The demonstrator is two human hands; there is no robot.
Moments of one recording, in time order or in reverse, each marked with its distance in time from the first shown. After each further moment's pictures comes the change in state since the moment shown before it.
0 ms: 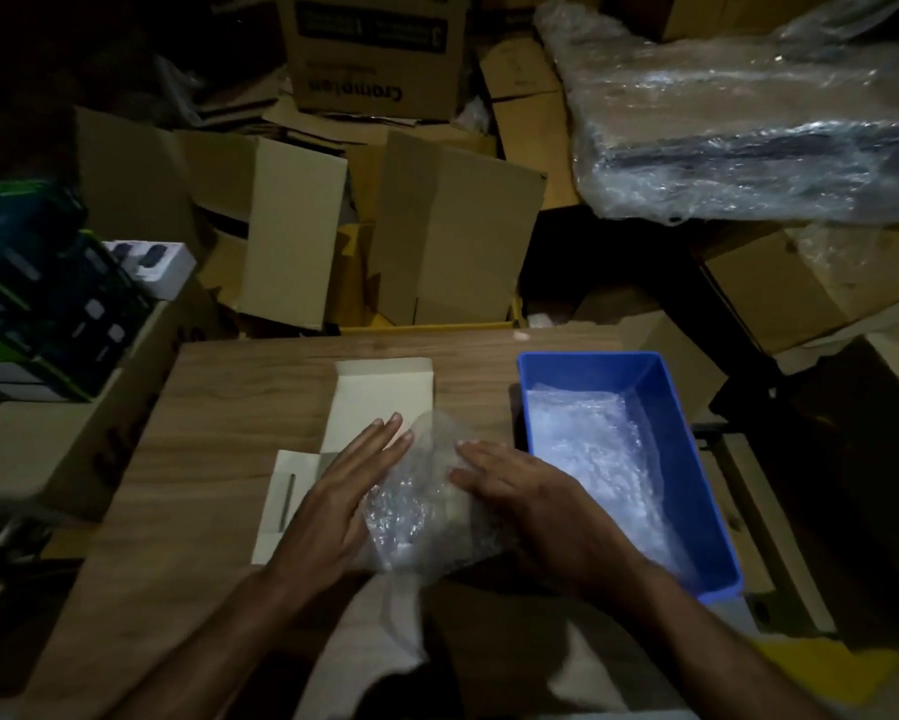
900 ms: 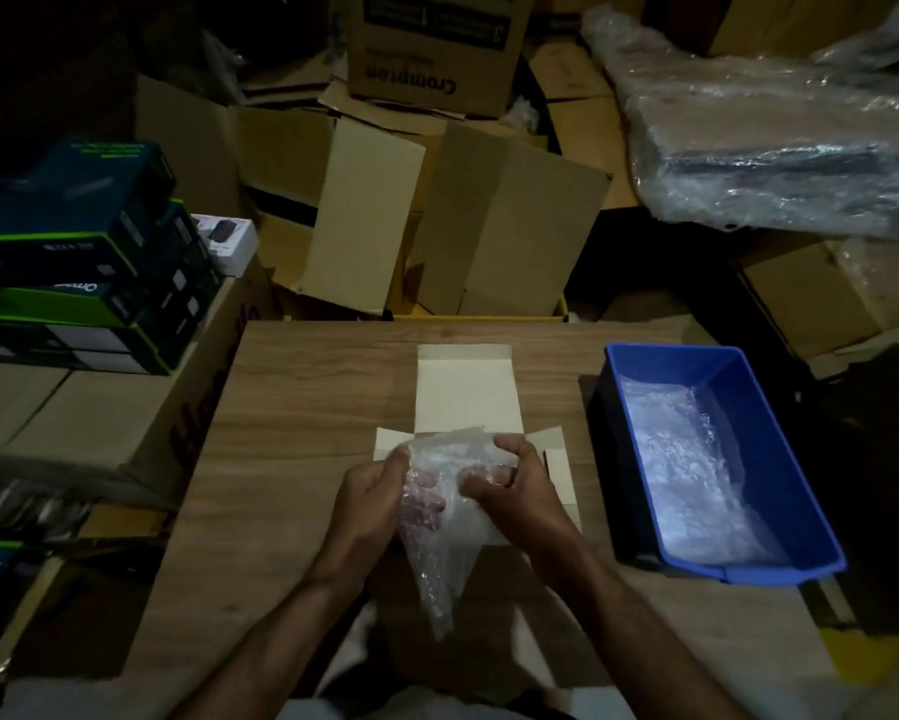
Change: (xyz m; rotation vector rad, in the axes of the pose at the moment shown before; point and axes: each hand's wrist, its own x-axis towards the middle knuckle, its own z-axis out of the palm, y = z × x) left_hand -0.060 -0.046 -0.066 -0.783 0.221 -0.805; right_hand 0.109 -0.119 0.117 1.008 0.253 1.048
